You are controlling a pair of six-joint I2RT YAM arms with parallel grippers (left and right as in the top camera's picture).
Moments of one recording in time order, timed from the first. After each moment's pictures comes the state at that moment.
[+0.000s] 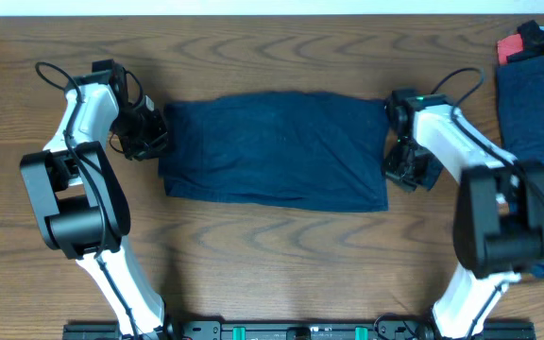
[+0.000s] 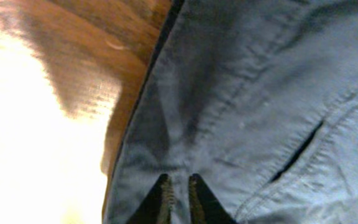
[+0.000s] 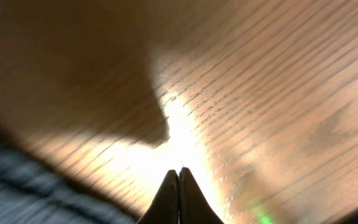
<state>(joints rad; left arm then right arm) 0.19 2.11 1.57 -1.09 0.36 -0.24 0.15 1.94 1.31 -1.11 0.17 0.78</state>
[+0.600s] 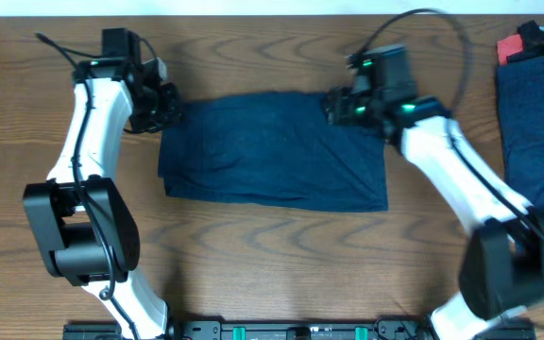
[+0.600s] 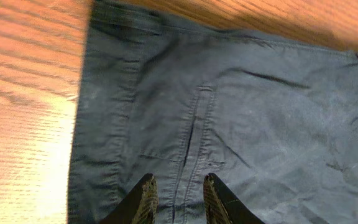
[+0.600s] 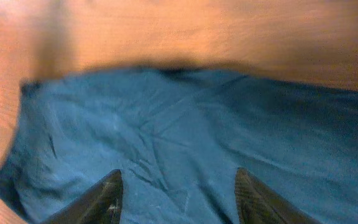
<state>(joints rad) 0.06 1.93 1.60 -0.99 0.28 -0.22 0.32 1.79 1.32 -0.42 -0.24 0.38</state>
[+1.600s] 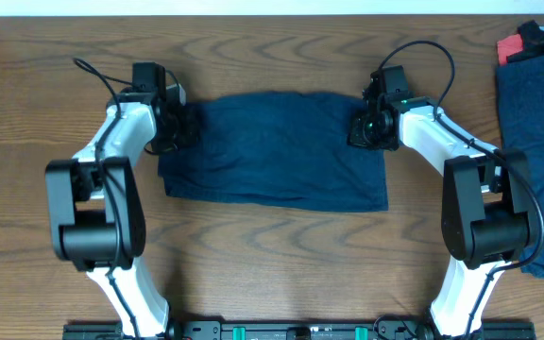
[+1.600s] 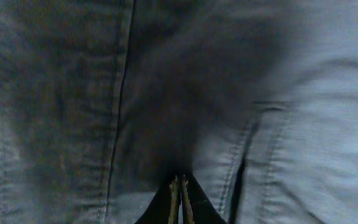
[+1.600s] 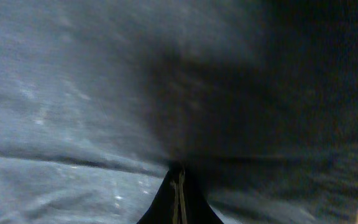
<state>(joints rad) 0.03 2.02 1.33 -0.65 0.25 -0.20 0.20 2.04 1.31 -0.53 -0.19 0.38</state>
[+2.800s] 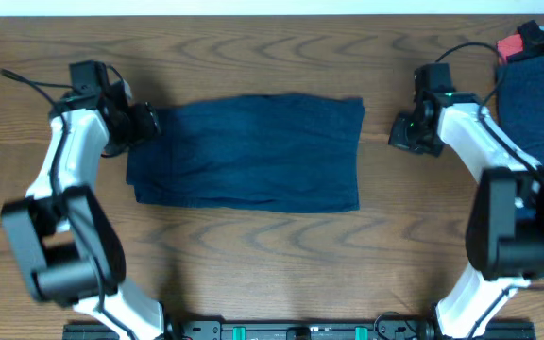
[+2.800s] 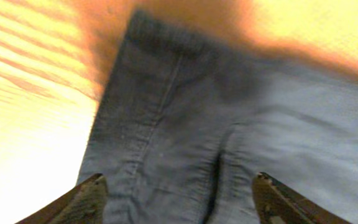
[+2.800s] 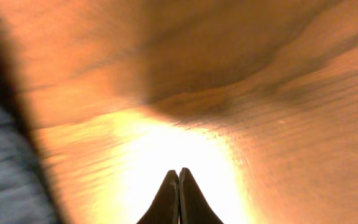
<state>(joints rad) 0.22 1.82 1.33 -0.71 0.20 -0.20 0.04 1.91 1.31 -0.72 0.00 0.41</state>
